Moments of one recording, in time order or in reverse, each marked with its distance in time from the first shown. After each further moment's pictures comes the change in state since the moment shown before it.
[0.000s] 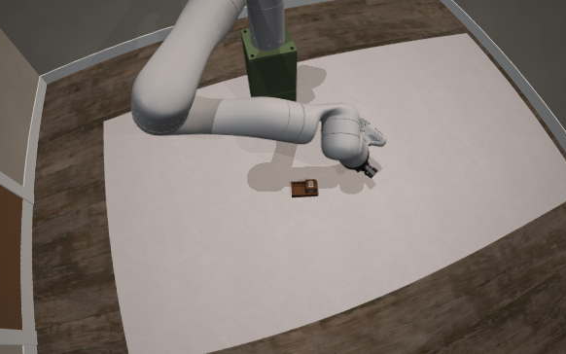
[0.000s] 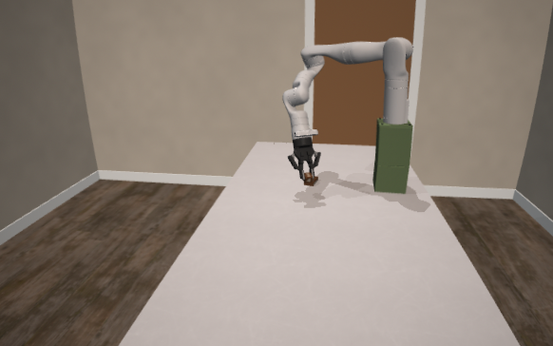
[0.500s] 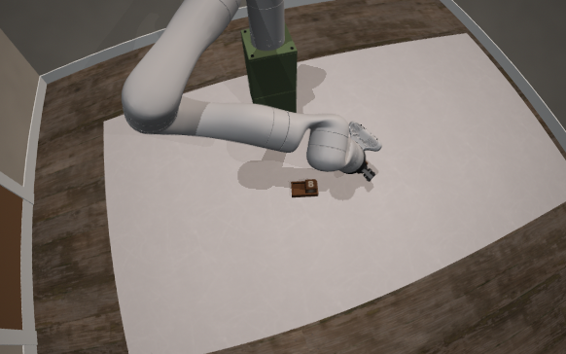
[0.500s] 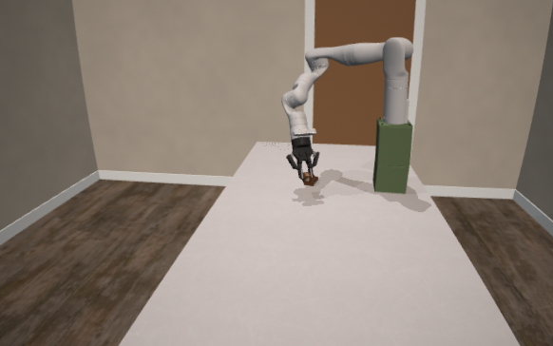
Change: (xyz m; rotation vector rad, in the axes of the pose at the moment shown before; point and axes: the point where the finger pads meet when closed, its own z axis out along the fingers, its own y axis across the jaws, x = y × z) arm -0.003 0.004 -0.002 -0.022 0.087 0.008
